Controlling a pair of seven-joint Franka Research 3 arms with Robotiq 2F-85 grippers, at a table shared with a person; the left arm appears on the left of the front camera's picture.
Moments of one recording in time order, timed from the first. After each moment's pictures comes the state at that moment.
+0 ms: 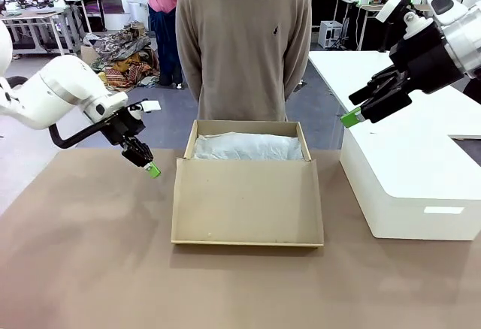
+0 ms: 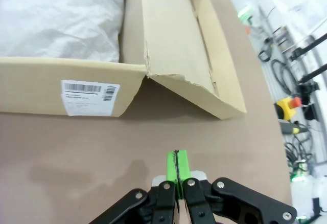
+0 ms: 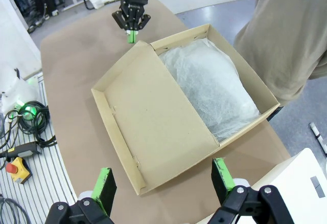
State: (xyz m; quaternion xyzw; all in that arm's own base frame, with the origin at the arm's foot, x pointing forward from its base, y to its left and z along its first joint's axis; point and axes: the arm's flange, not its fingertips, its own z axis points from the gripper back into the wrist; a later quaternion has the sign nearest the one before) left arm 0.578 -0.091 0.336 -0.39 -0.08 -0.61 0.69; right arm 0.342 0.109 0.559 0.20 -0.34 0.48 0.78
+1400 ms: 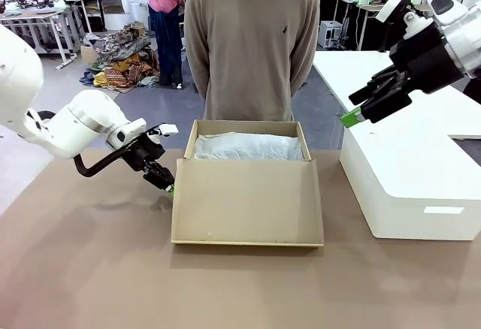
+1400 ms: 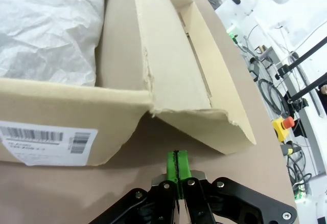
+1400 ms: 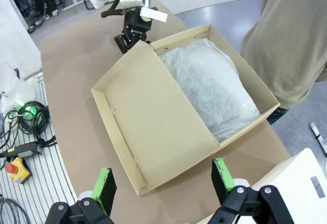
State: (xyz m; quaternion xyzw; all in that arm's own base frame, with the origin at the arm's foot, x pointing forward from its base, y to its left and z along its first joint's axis) left arm 0.564 -0.136 0.266 -0.47 -0.08 -0.58 0.65; right arm 0.342 0.109 0.559 0.20 -0.34 0.48 0.78
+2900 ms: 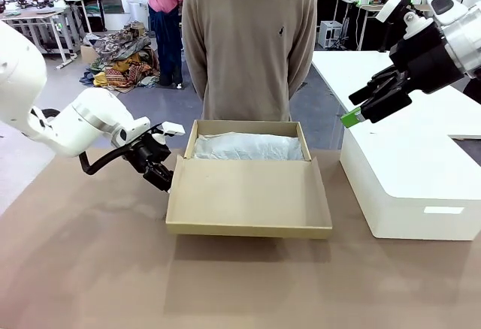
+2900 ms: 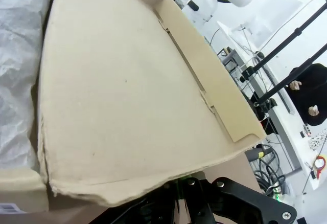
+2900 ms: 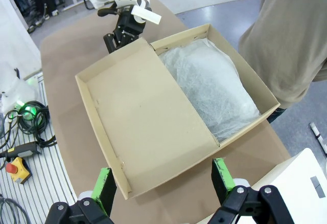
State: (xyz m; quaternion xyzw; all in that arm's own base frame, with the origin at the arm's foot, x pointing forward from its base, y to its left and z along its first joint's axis) left arm 0.539 -0.158 0.283 -0.53 -0.04 -0.59 0.60; right arm 0.342 0.109 0.559 0.20 -0.34 0.48 0.78
